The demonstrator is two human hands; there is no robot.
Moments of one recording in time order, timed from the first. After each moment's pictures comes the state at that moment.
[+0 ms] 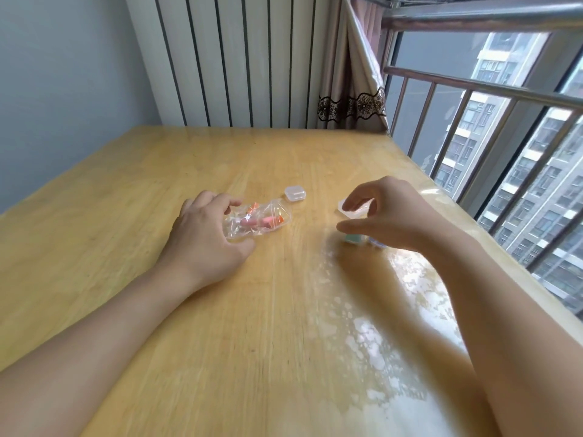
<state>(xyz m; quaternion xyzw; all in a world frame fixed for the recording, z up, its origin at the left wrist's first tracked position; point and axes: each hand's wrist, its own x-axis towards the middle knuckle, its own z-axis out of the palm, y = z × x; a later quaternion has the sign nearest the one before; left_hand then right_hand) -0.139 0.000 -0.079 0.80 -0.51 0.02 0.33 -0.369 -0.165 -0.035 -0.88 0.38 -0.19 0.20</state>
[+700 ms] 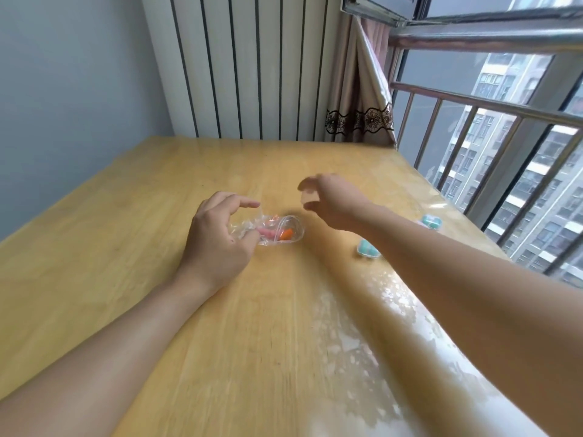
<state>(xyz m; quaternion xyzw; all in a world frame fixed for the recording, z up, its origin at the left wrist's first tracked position) -0.124 -0.003 -0.078 0.70 -0.51 0.06 0.49 -0.253 -0.192 -0.040 -0.93 0.33 -0.14 0.08</state>
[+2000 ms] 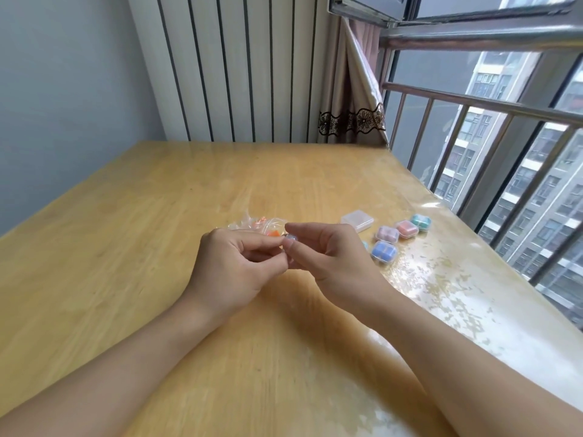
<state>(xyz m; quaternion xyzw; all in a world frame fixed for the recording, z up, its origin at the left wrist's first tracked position) -0.184 0.010 -0.069 0.63 -0.50 -0.14 0.58 -0.321 -0.082 -0.065 -0.71 0.26 -0.31 0.58</state>
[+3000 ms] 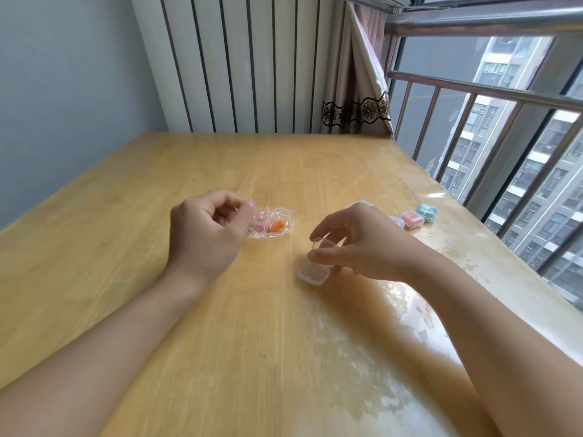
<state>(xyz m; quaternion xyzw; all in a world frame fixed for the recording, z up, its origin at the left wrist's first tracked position) -0.150 0.002 -0.065 0.70 -0.43 0.03 0.57 -0.347 -0.117 -0.042 -0.87 0.32 -0.14 0.35</state>
